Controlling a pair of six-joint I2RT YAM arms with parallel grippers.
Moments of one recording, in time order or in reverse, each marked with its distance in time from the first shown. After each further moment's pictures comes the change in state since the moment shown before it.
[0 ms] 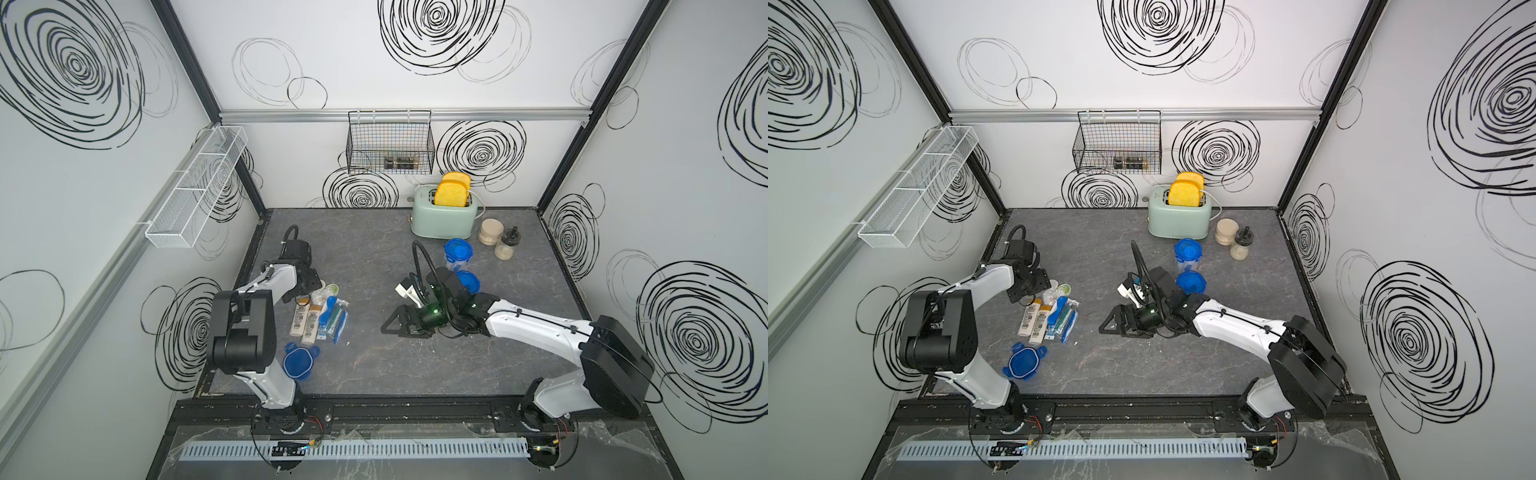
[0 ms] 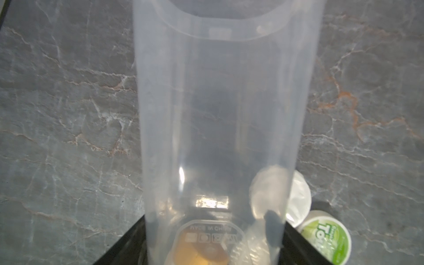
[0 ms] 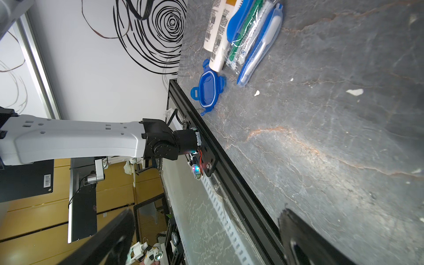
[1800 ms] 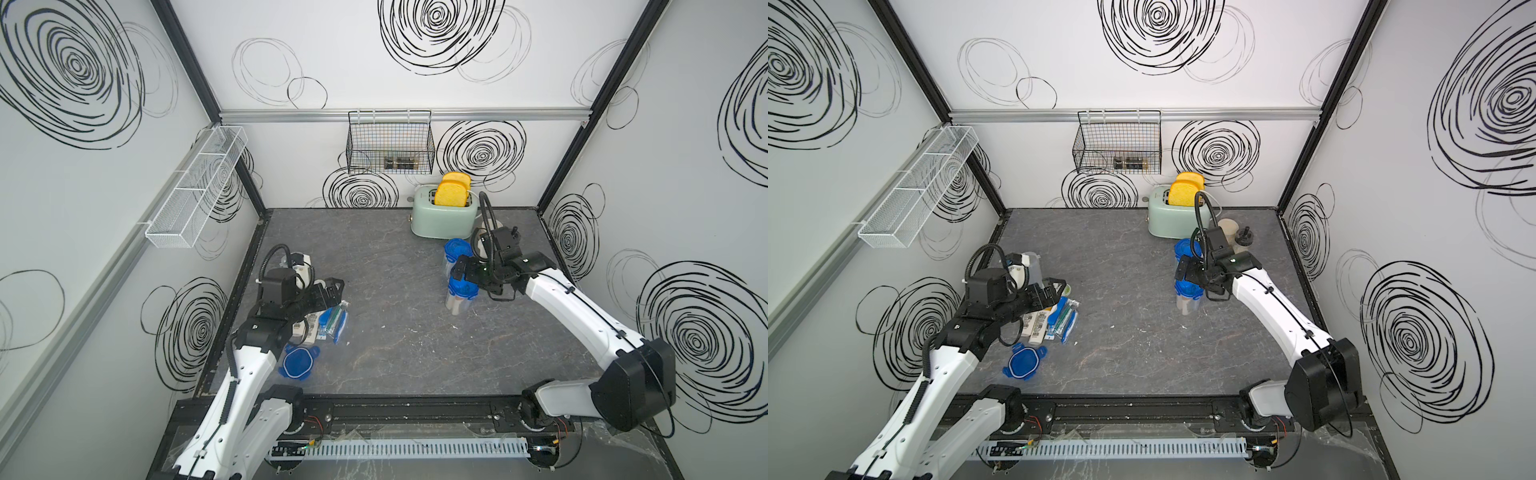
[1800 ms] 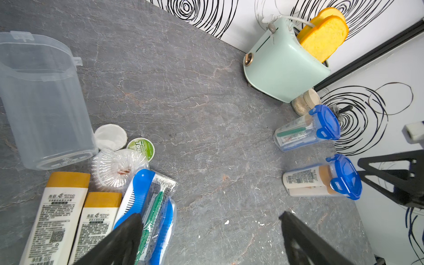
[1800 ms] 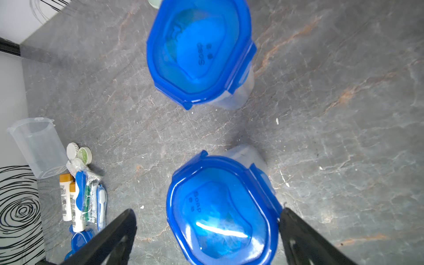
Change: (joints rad) left arm -0.144 -0.870 -0.299 0.027 0.457 -0.017; right arm -0.451 -0.061 0.308 -0.687 0.686 -0.165
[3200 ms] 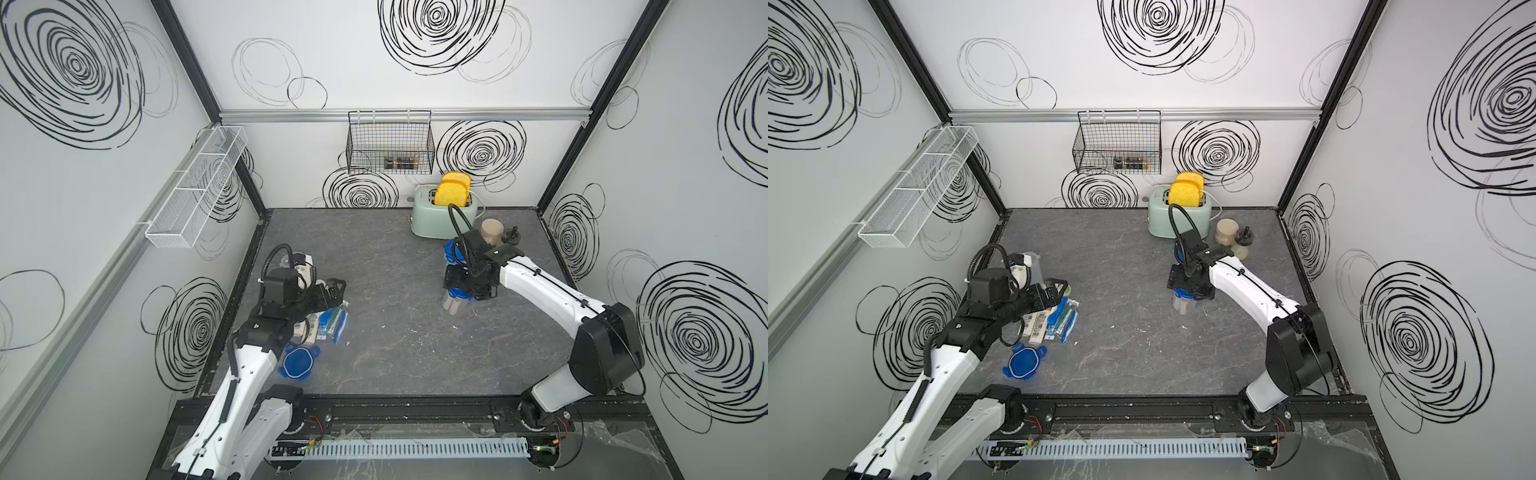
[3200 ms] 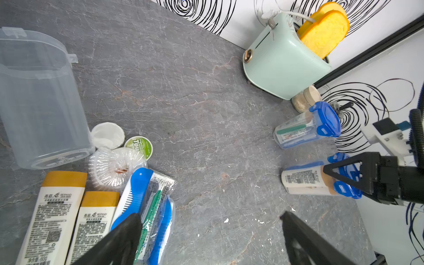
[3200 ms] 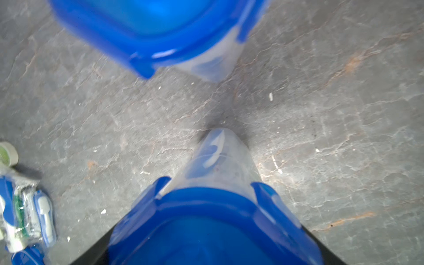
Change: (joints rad) left arm -0.023 0.006 0.000 0.000 -0.008 -0.002; right arm 0.118 0.174 0.091 -0.118 0.098 0.014
